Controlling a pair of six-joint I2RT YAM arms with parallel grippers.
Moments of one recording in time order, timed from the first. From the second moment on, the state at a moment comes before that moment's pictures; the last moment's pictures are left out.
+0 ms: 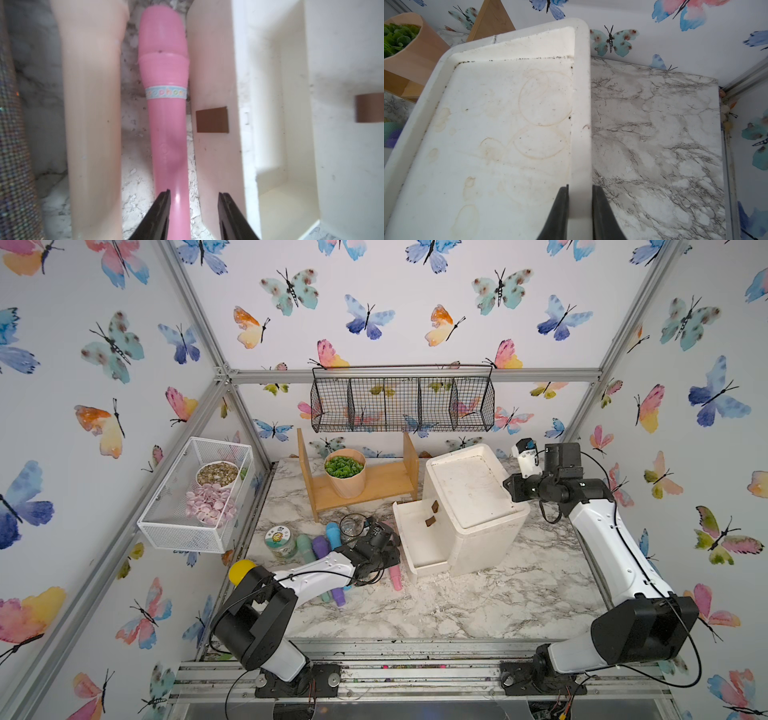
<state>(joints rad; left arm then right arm) -0.68 1.51 0.84 -0.15 -0.02 -0.88 0.11 1.48 1.50 -0.74 -0.22 -0.10</state>
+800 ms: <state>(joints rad) -0.51 1.60 0.80 0.10 0.26 -0.89 0.11 1.48 1.50 -0.74 -0.22 -0.10</state>
